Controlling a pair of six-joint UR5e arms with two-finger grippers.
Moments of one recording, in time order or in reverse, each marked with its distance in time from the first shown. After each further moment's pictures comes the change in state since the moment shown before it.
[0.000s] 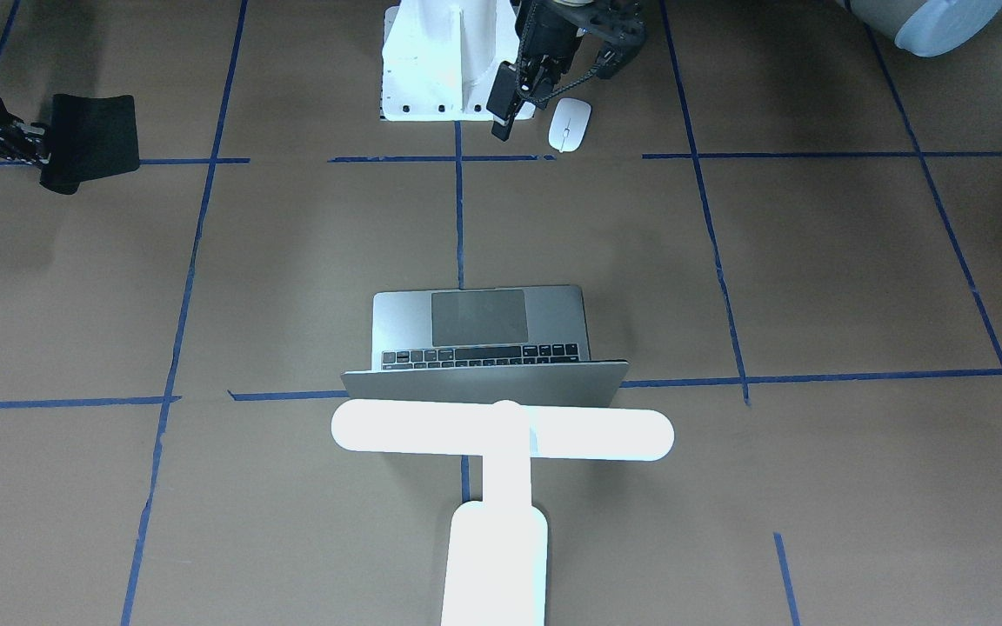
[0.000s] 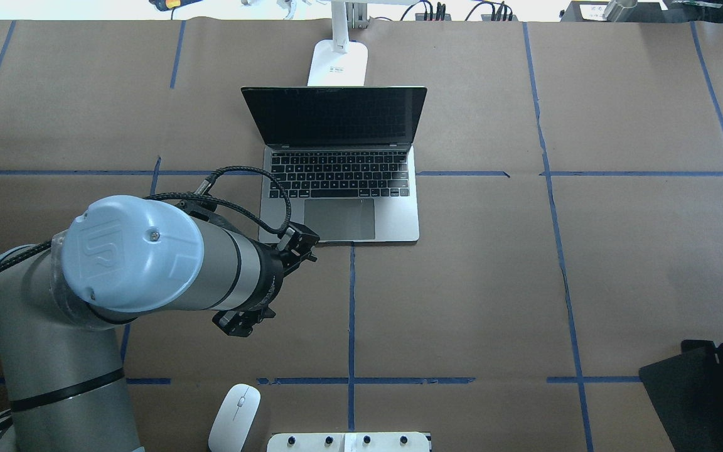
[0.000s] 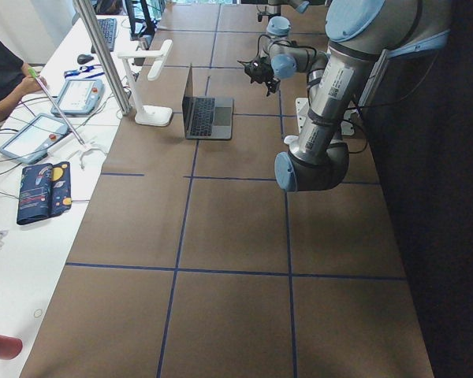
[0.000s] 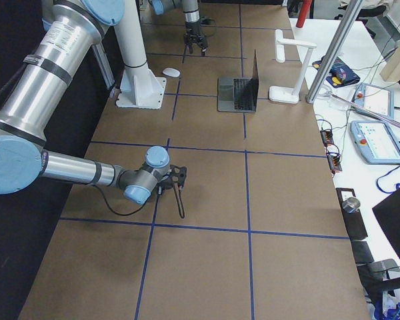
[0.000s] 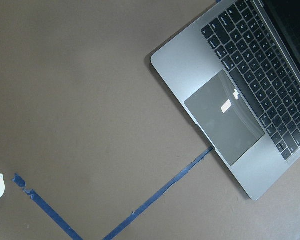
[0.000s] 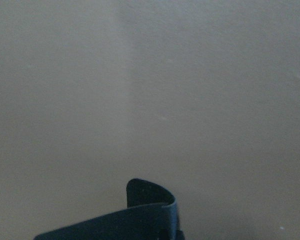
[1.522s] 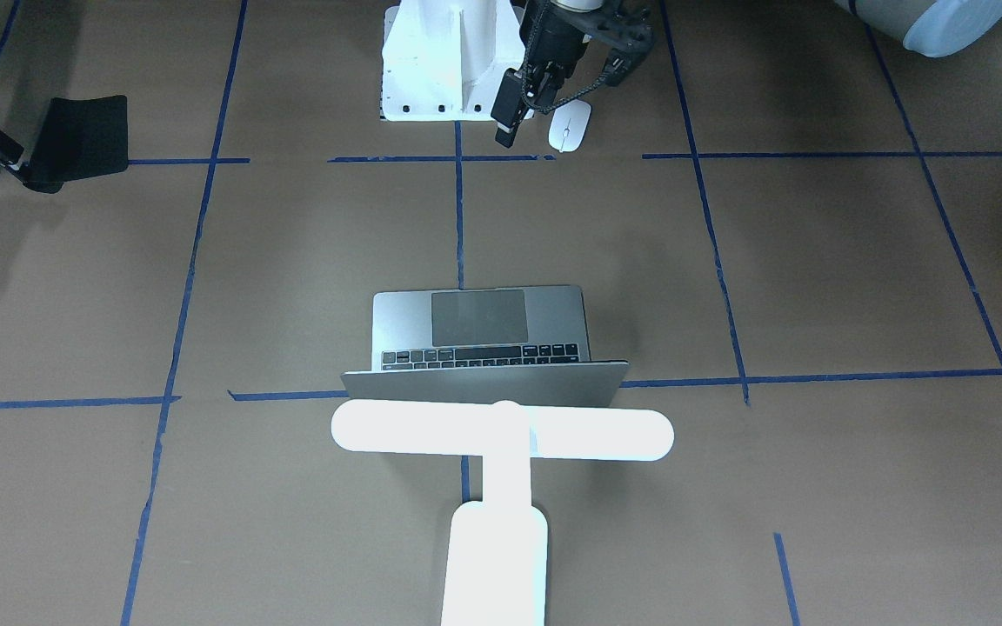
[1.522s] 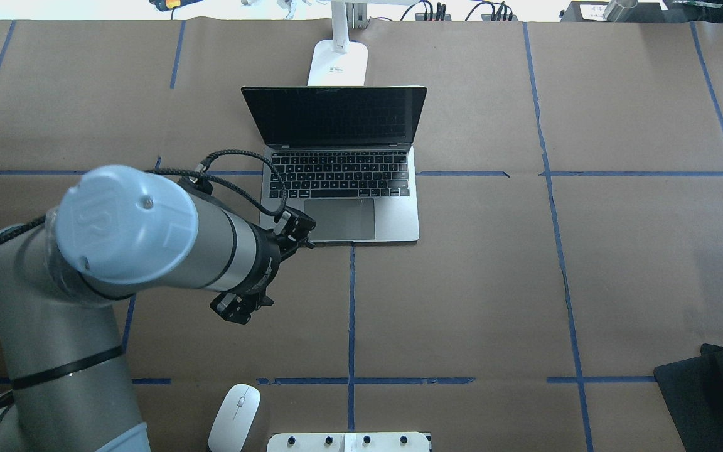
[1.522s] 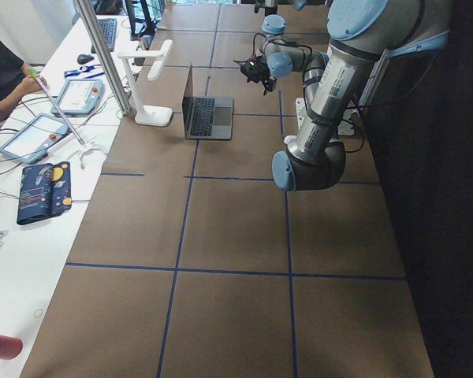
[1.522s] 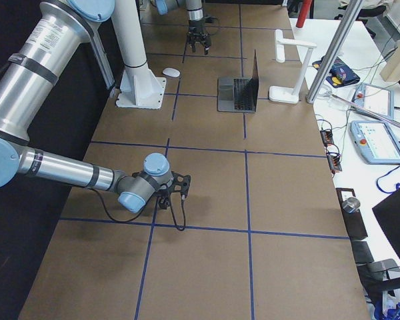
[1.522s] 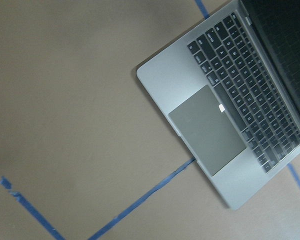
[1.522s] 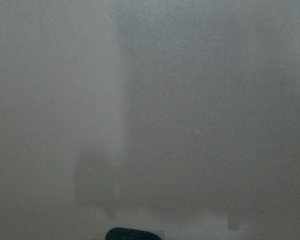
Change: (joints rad) left arm -0.017 -0.003 0.010 0.000 -0.019 0.001; right arm 0.124 -0.025 -0.063 0.001 -0.003 -0.063
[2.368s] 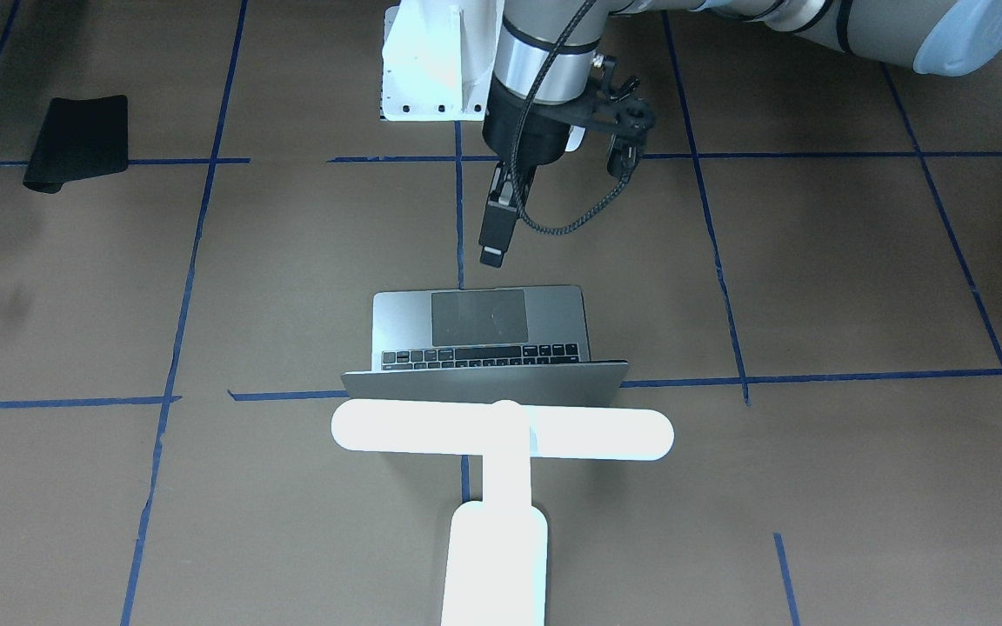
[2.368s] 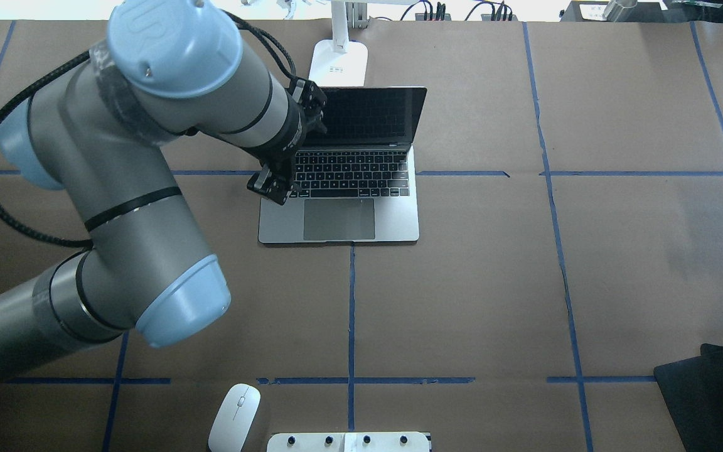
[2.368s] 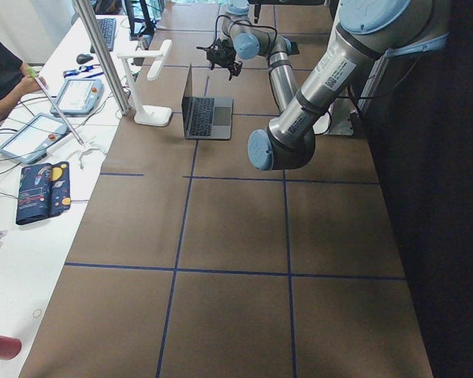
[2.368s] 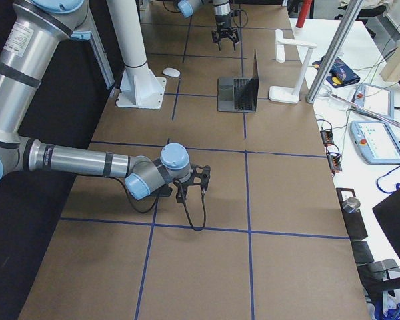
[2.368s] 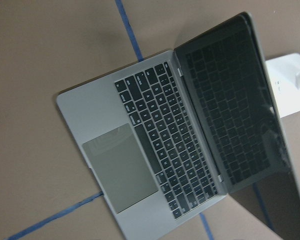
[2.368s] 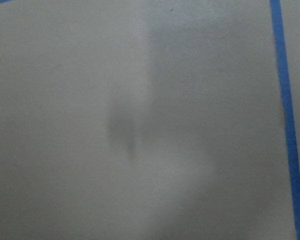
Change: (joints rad) left arm -0.233 -0.208 0.229 -0.009 -0.122 -0.066; right arm 0.366 0.065 0.126 -0.353 0.236 -0.365
